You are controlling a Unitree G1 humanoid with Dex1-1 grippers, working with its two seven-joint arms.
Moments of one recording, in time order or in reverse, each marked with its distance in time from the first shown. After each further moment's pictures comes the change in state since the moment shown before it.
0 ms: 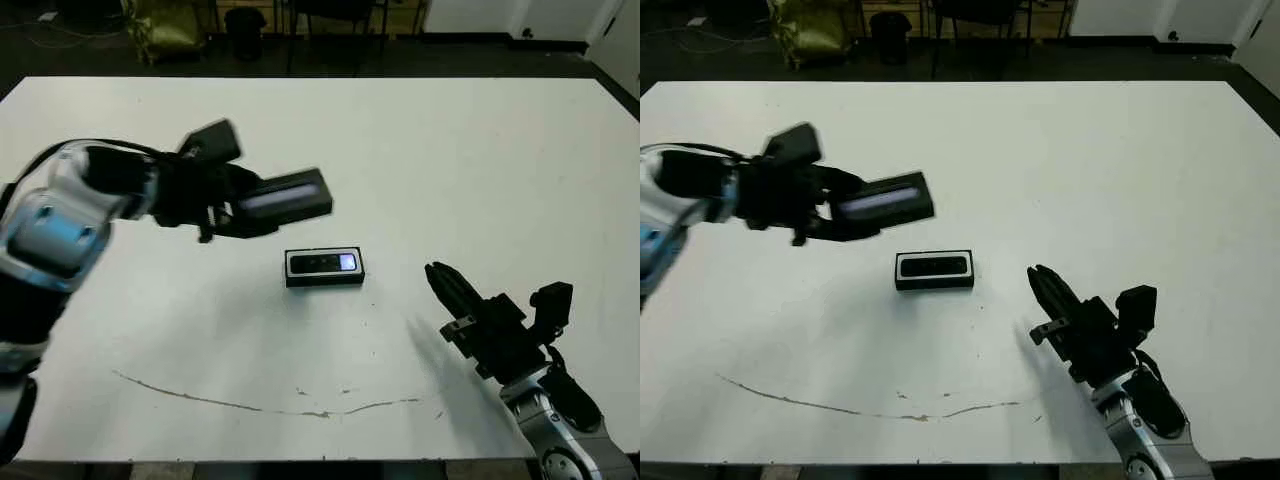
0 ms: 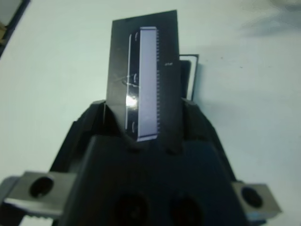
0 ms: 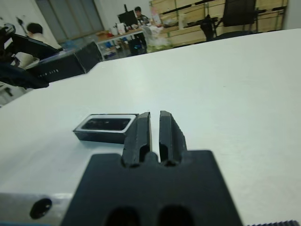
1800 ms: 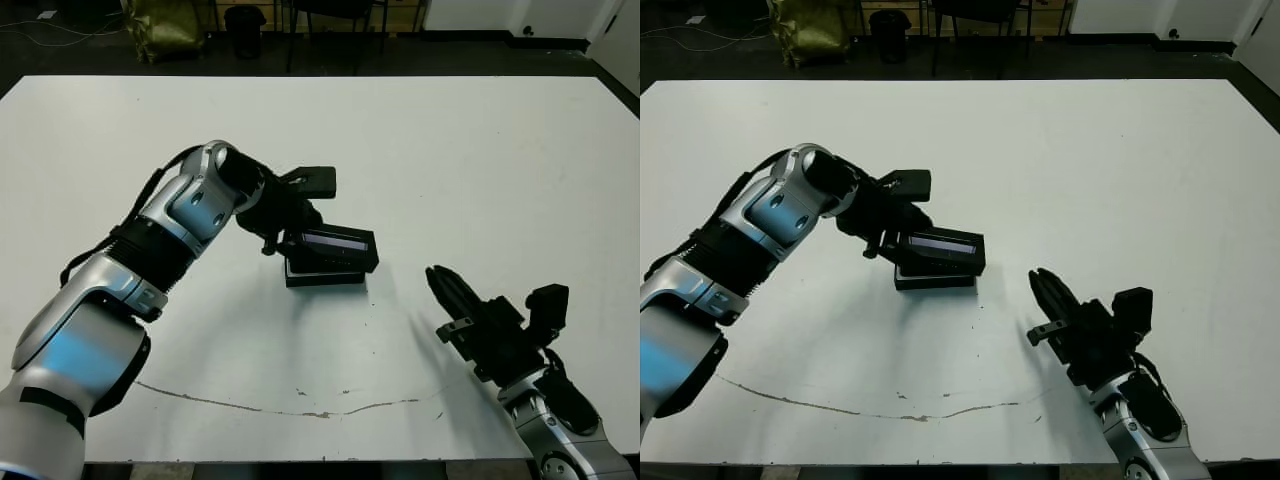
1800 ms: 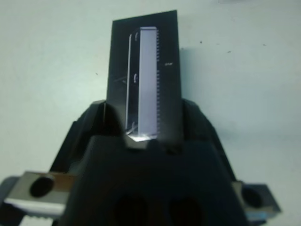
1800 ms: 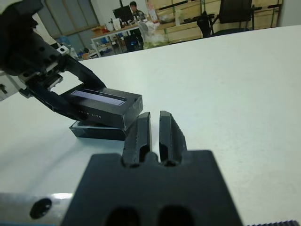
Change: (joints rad) left arm -0.196 -0.295 -0.159 0.491 0.223 -0.199 -0.225; right arm 0.010 0.001 0.015 -0.005 -0.013 0.003 -0.018
